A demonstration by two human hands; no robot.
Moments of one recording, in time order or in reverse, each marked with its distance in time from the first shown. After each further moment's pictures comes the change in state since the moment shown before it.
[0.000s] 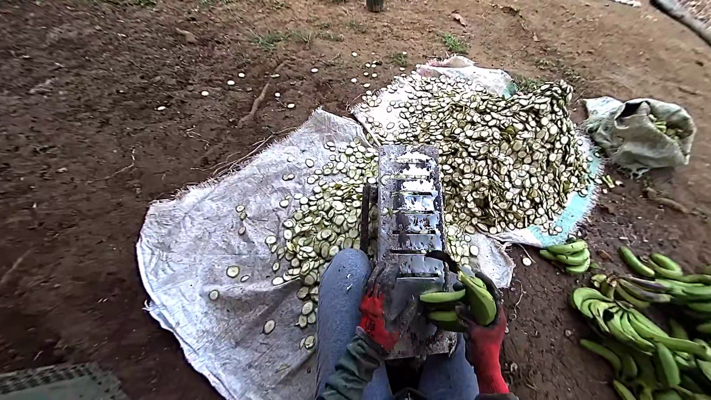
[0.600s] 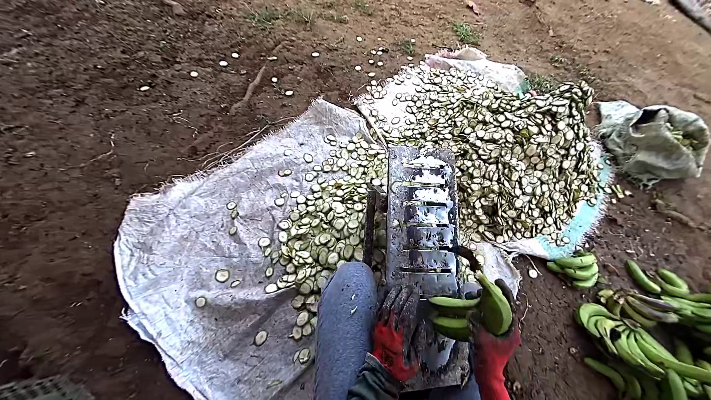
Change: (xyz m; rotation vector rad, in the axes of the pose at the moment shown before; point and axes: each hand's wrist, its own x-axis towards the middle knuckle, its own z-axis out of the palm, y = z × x) left_hand -0.010 -0.017 0.029 0.247 0.062 0.112; right_hand 0.028 0.002 0.032 -0.177 0.167 -0.064
